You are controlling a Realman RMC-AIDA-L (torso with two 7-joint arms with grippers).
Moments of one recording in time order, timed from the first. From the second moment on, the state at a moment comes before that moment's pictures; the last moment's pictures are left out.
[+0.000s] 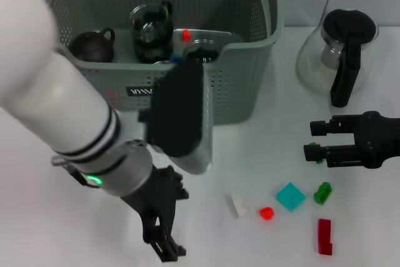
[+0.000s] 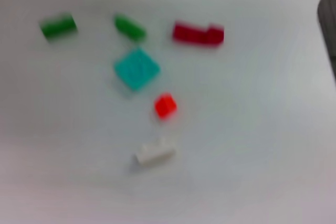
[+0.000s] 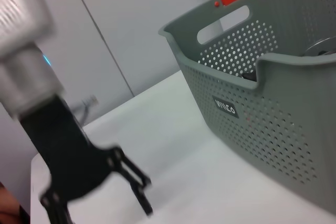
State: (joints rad) left arm -0.49 -2.18 1.65 1.58 2.56 1.72 -2.08; right arm 0.55 1.99 -0.72 -0.69 -2.08 -1.71 1.60
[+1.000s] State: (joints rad) left arm -0.52 -2.18 1.87 1.38 2.70 1.54 -2.22; right arm 0.55 1.99 -0.72 -0.69 -2.08 -1.70 1.60
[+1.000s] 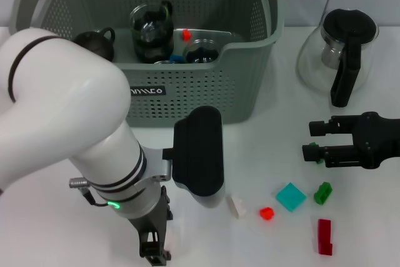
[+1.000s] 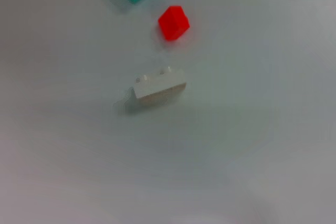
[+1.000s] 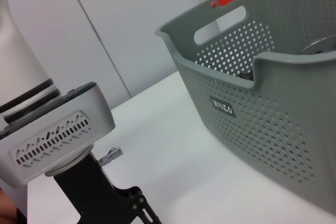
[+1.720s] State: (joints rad) left arm -0.52 -2.18 1.82 1.46 2.66 1.57 -2.25; right arm 0.54 1.99 -0.72 -0.69 -2.07 -1.70 1.59
